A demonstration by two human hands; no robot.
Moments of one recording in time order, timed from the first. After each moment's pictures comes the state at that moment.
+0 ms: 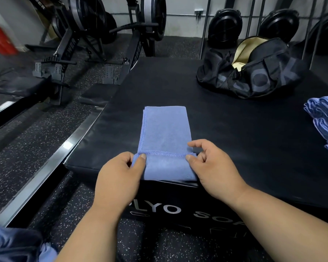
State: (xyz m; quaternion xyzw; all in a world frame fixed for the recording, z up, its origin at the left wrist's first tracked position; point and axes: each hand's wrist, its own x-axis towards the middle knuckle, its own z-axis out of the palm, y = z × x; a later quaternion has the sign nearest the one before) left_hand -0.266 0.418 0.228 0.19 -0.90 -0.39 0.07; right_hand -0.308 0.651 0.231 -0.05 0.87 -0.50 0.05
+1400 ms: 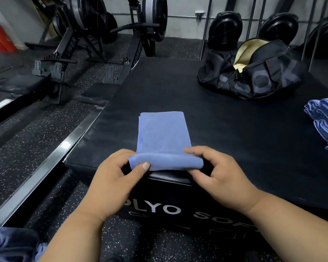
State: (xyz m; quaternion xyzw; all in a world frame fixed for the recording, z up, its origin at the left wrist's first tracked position) left_hand -0.254 0.391 0.224 0.00 -0.85 -0.52 0.08; right_hand -0.303 0.668 0.221 -0.23 0.87 -0.44 -0.06
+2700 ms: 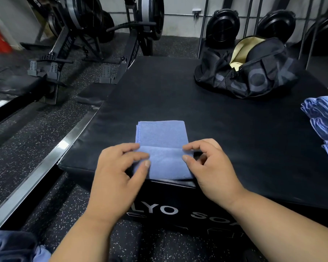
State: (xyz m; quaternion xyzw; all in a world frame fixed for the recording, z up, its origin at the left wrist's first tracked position) left_hand -0.260 0.412 0.218 -0.01 -0.91 -0.33 0.23; right_hand -0.309 0.649 0.218 -0.07 0.84 -0.54 -0.04
